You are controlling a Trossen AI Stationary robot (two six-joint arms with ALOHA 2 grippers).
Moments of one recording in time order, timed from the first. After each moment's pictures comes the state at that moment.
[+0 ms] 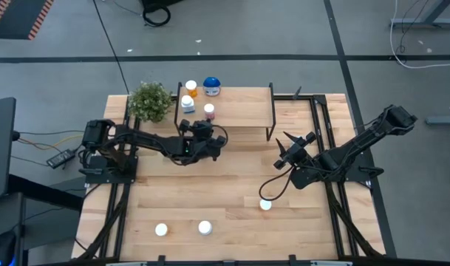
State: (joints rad) left arm -0.01 1.70 1.04 -0.11 -1.19 -0.53; right arm 0.48 1.08 0.53 -0.32 1.42 0.48
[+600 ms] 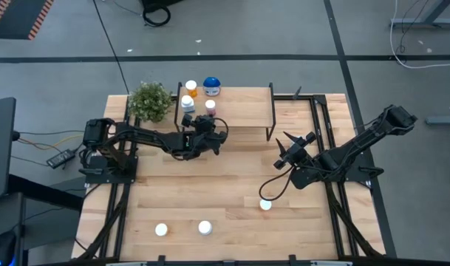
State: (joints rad) left arm 0.04 1.70 1.04 0.01 -1.12 -0.42; right arm 0.48 1.08 0.53 -0.32 1.42 0.48
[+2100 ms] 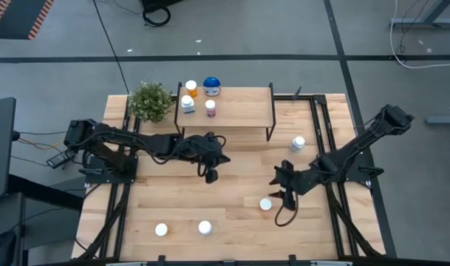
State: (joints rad) left arm -0.07 1.52 1.04 -0.05 -0.10 -0.14; right arm 0.54 1.14 0.64 -0.32 0.30 0.66
